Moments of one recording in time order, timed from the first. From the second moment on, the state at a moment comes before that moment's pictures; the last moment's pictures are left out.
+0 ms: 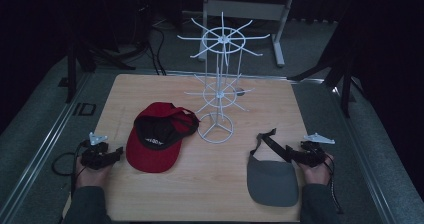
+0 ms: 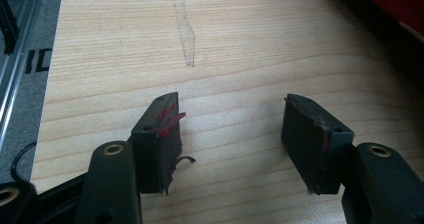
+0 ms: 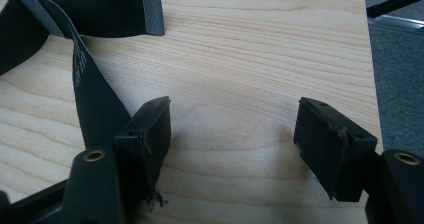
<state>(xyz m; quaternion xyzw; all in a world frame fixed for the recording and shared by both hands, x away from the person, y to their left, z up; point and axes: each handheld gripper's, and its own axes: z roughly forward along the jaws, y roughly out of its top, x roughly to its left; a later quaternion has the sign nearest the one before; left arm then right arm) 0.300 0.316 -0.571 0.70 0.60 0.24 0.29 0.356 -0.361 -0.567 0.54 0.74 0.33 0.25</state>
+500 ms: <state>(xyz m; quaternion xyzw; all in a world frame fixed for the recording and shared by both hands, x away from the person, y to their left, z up) 0.295 0.317 -0.558 0.71 0.59 0.22 0.31 0.356 -0.361 -0.567 0.54 0.74 0.33 0.25</state>
